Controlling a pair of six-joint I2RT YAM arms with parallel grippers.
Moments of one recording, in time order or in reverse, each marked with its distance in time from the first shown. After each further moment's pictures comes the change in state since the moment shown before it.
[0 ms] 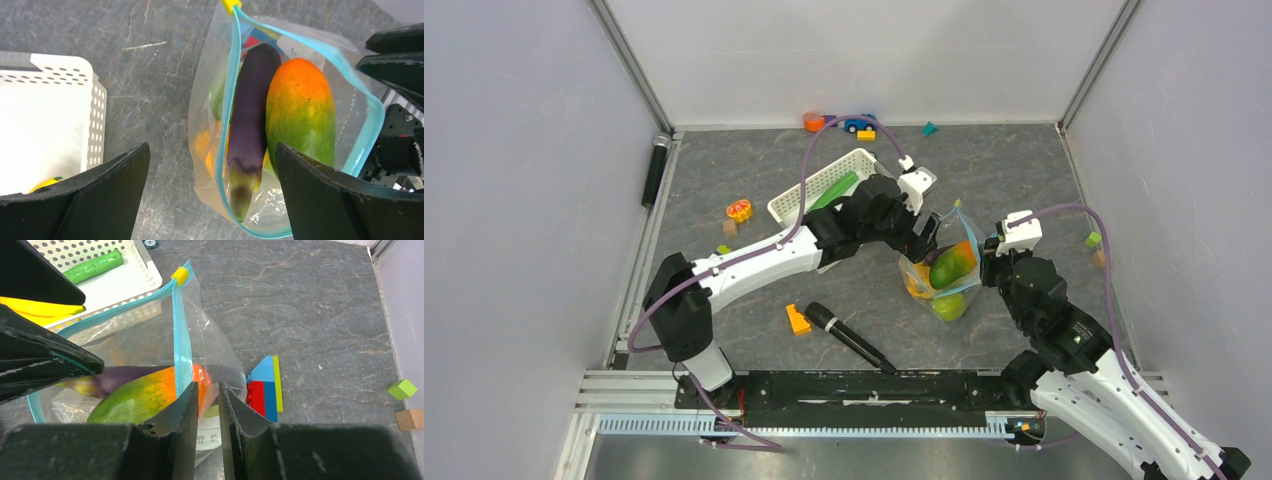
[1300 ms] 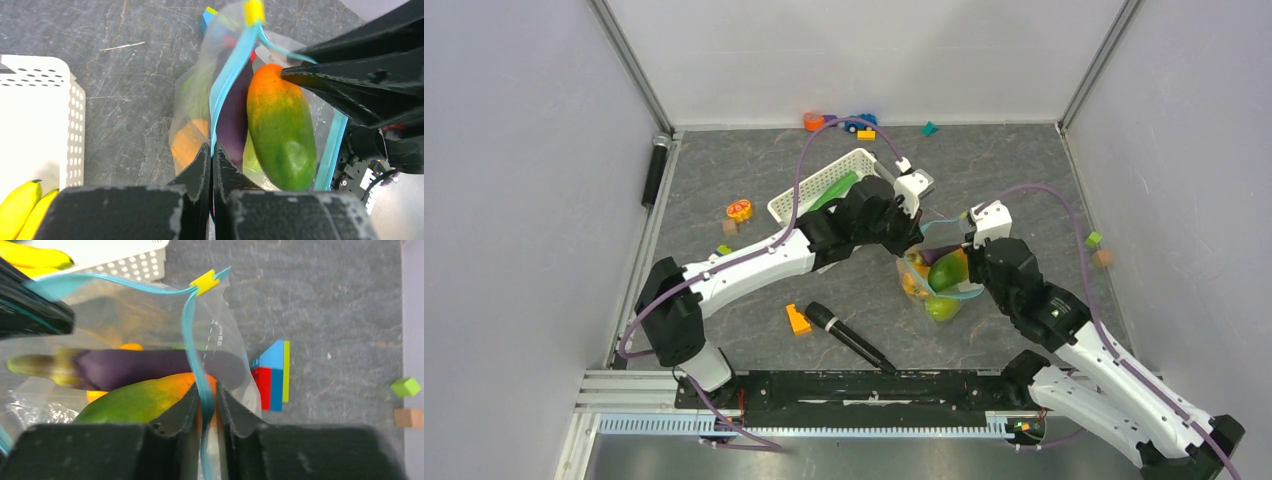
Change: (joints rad) left arm 0.000 -0.029 -0.031 0.002 0.089 -0.022; right arm 0.000 0.173 0.066 -0.041 -0.057 -0.021
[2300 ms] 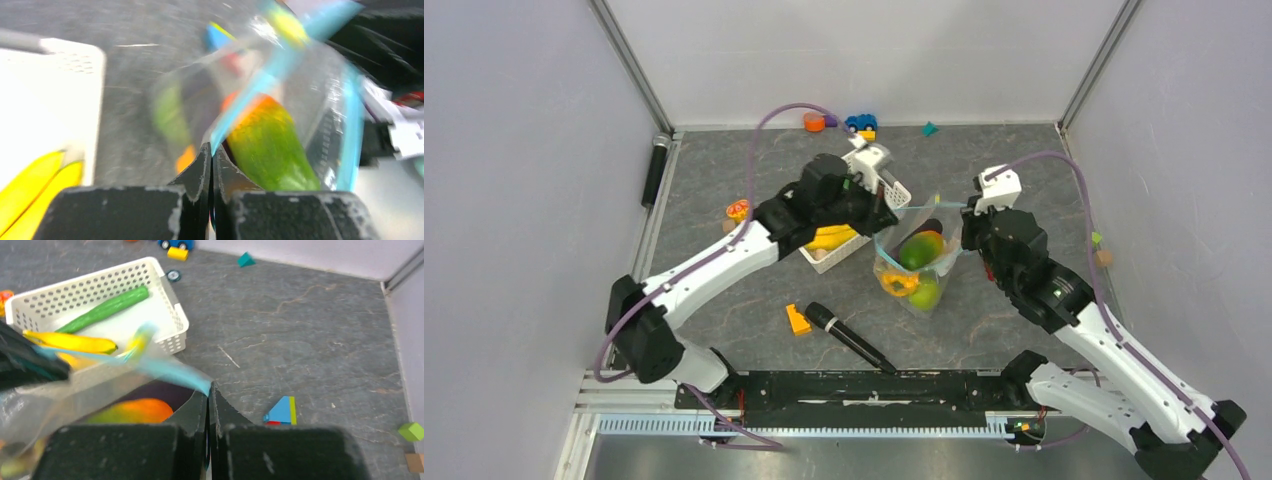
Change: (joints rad) left arm 0.117 -0.105 0.007 -0.060 0.184 -0.064; right arm -0.001 0.183 0.218 0.111 -0.019 0.016
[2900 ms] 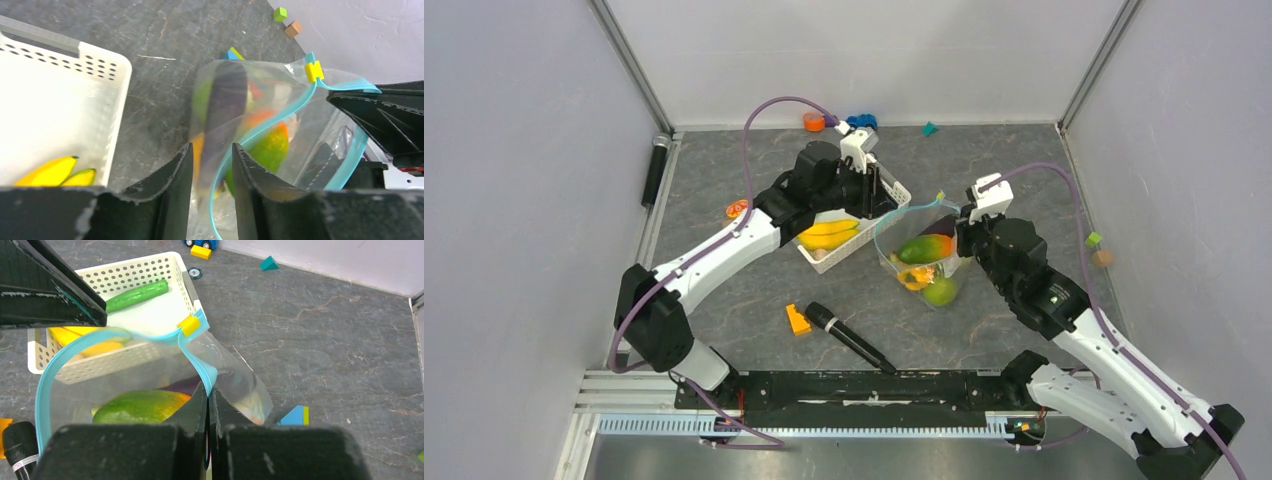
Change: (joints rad) left arm 0.123 0.039 -0.017 0.082 -0.011 -0.153; right arm 0.000 -0.057 -0.090 0.076 -0.066 -0.047
